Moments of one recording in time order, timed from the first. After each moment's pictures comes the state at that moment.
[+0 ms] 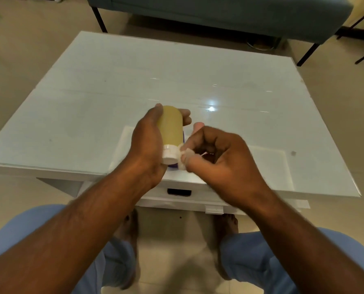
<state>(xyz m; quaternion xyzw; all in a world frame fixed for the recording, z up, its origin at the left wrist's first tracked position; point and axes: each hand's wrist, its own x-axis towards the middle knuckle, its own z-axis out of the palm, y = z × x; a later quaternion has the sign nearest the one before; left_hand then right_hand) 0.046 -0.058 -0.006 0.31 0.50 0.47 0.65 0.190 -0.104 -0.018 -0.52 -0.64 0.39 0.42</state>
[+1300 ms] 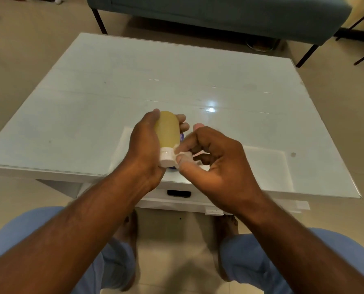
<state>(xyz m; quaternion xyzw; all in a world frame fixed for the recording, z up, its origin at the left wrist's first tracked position) 0.042 -0.055 -0.009 0.25 0.49 0.47 0.69 0.181 -0.107 -0.020 -0.49 -0.67 0.32 0.45</state>
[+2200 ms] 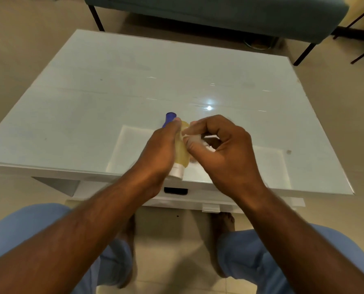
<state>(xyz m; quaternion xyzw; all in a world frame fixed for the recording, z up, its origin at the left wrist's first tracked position) 0.059 -0.071 -0.015 0.39 0.54 0.40 0.63 0.194 -0.097 -0.022 -0.55 -0.62 0.29 0.48</state>
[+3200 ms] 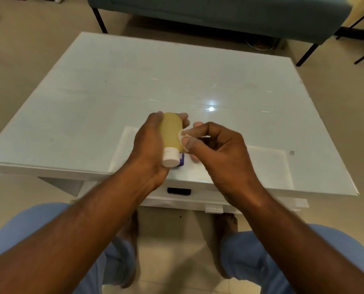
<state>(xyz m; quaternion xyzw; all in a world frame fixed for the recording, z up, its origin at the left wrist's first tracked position) 0.047 -0.056 -0.019 0.23 0.49 0.48 0.69 0.182 -0.097 -0.025 -0.57 -0.52 0.43 0.47</state>
